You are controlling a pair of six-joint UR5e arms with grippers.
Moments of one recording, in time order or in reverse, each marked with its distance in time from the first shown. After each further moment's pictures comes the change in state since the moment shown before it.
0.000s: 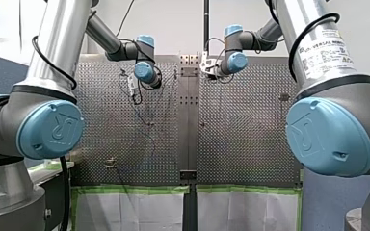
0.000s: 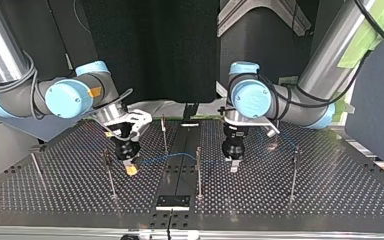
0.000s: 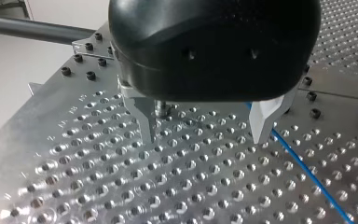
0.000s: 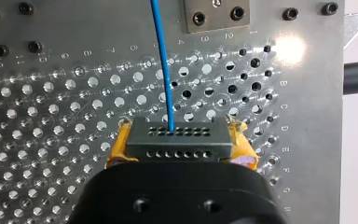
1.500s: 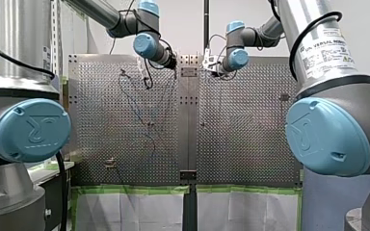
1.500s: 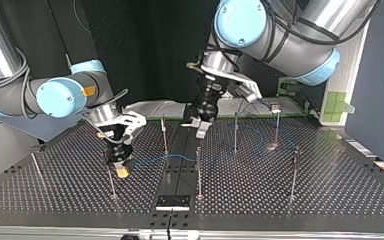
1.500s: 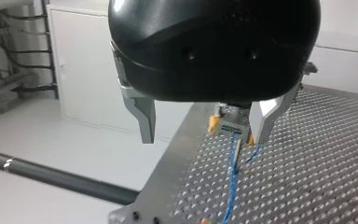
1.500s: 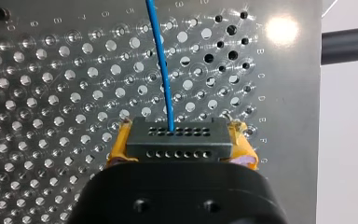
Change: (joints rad) left arm -0.212 0.232 -0.126 -0.056 0.019 -0.063; right arm -0.011 -0.023 0.002 0.008 0.051 0.000
